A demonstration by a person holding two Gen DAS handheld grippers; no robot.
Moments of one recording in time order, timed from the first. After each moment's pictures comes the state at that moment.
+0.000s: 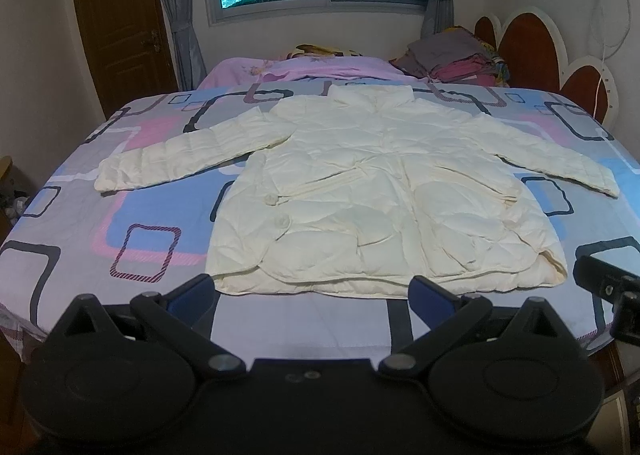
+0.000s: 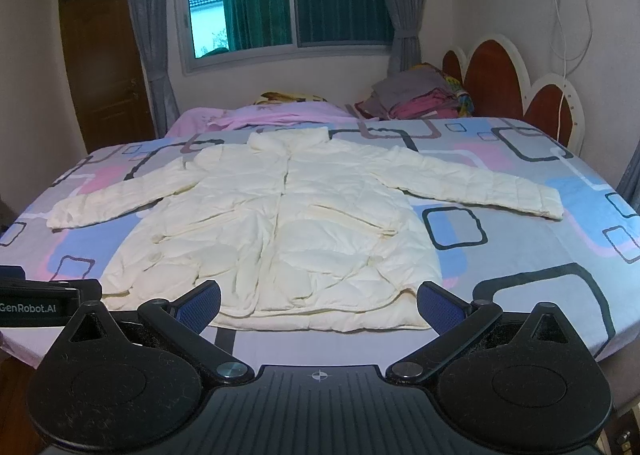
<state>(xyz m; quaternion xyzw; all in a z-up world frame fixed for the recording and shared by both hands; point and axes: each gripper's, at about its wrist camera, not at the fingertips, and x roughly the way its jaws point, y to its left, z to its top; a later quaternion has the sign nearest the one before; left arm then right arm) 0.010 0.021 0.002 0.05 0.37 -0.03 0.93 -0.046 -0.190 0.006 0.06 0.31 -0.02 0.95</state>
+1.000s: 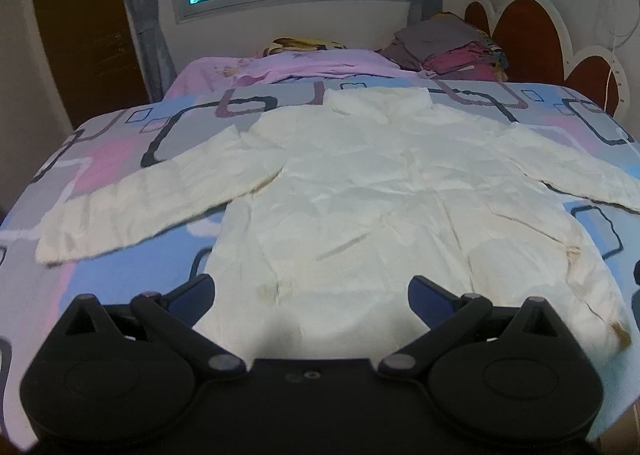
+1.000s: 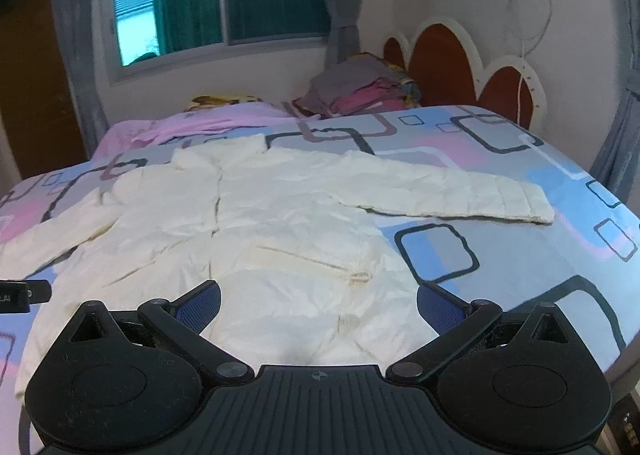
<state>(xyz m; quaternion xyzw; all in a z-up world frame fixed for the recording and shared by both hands) 0.204 0.033 -0.035 0.07 0.38 -0.08 0.92 0.109 -0.212 -0.029 0.09 0.32 -0.13 0.94</state>
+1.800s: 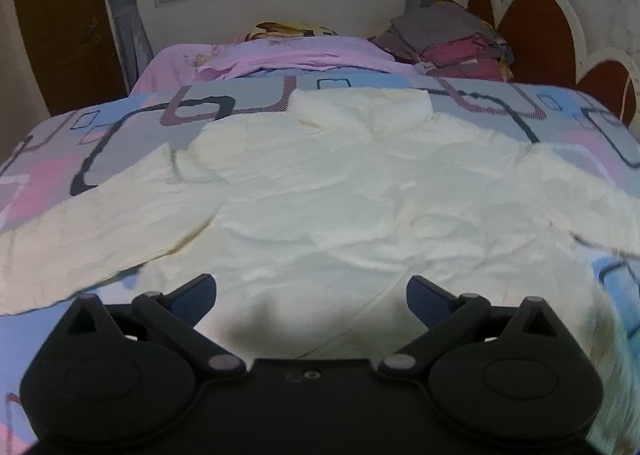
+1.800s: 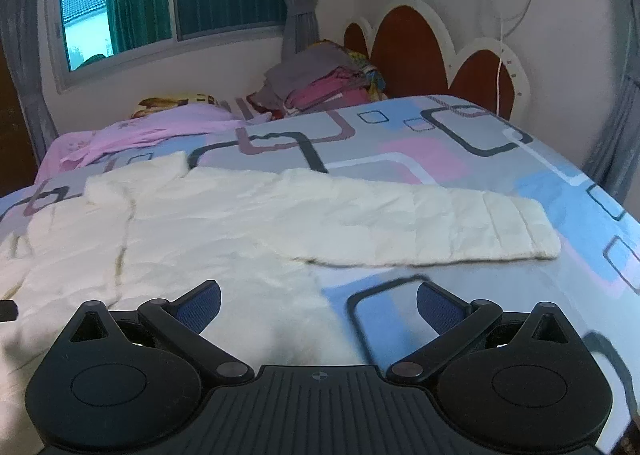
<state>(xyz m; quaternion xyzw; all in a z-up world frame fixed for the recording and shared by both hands) 0.335 -0.046 -0.072 0.04 0.41 -0.08 0.91 0.233 -0.342 -0.066 0.10 0.33 -0.18 0.92</state>
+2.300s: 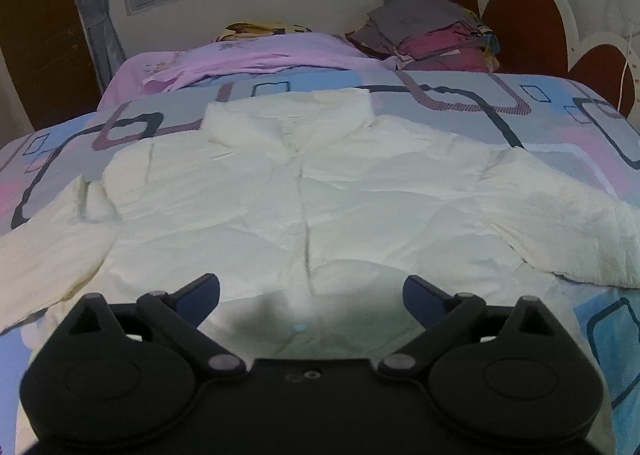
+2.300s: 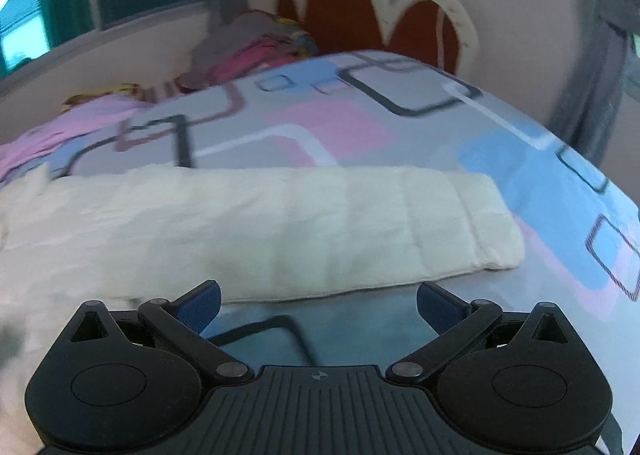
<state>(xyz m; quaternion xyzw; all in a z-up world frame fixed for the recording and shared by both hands) 0.379 -0.156 -0.096 0.07 0.41 -0.09 0.90 0.265 -0.502 -0.132 0.14 0.37 -0.26 0.88</state>
